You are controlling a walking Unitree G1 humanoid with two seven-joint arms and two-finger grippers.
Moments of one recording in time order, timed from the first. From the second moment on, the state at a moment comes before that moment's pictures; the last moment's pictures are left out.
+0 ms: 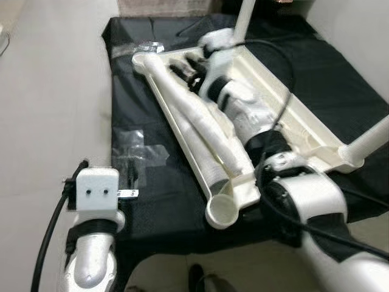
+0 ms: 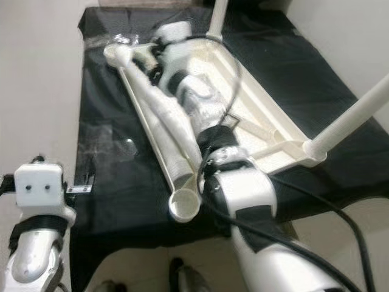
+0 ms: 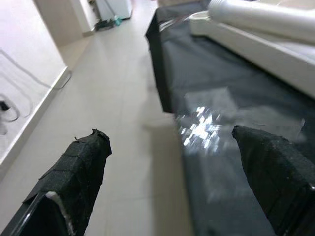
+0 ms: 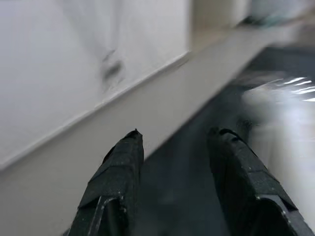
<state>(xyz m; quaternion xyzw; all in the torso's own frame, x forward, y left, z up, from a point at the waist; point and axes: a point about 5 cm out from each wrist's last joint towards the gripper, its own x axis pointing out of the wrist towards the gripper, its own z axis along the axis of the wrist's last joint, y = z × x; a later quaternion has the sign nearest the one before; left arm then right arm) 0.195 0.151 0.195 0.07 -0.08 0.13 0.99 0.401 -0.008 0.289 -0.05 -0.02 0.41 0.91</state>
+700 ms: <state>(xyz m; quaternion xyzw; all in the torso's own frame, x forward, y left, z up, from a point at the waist) 0.174 0.141 0.176 0.06 -0.03 0.11 0.99 0.399 0.024 0.285 -0.06 0.04 0.27 0.96</state>
